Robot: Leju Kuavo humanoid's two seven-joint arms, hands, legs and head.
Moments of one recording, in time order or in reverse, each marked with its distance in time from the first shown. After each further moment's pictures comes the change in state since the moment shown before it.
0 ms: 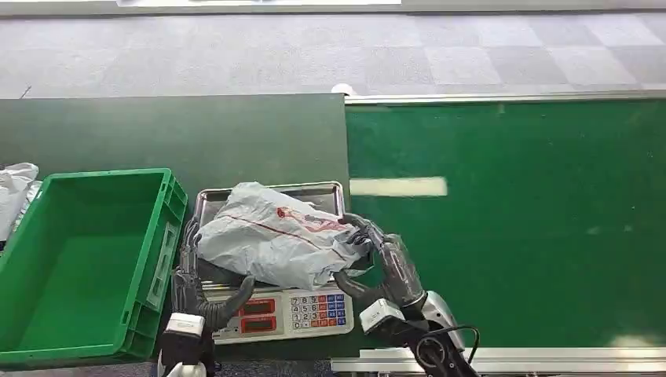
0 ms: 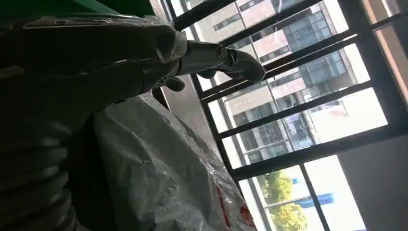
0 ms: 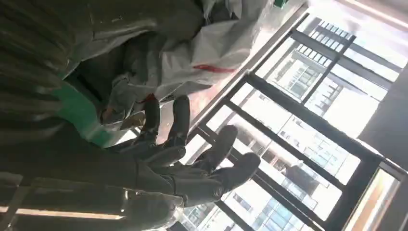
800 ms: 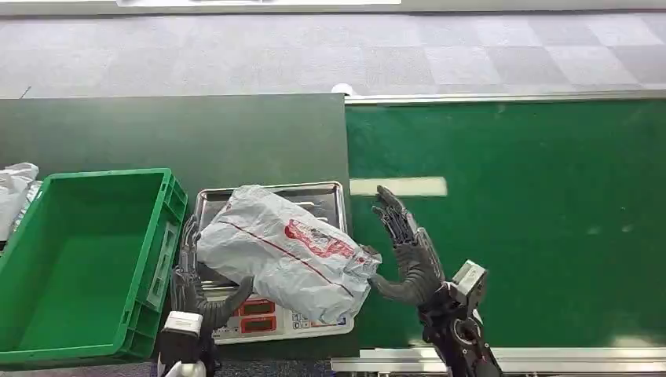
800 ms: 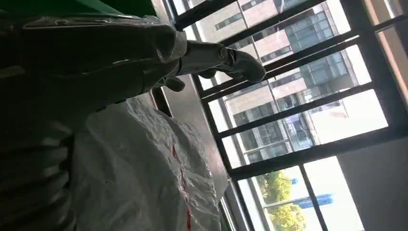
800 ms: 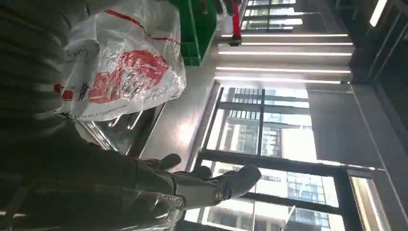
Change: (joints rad) left arm -0.009 0.001 -0.003 0.003 0.018 -0.009 0.000; right arm -0.043 -0.001 -0.167 0.050 -0.554 0.536 -0.028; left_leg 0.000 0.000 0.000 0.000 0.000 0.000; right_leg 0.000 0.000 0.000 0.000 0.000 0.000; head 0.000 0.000
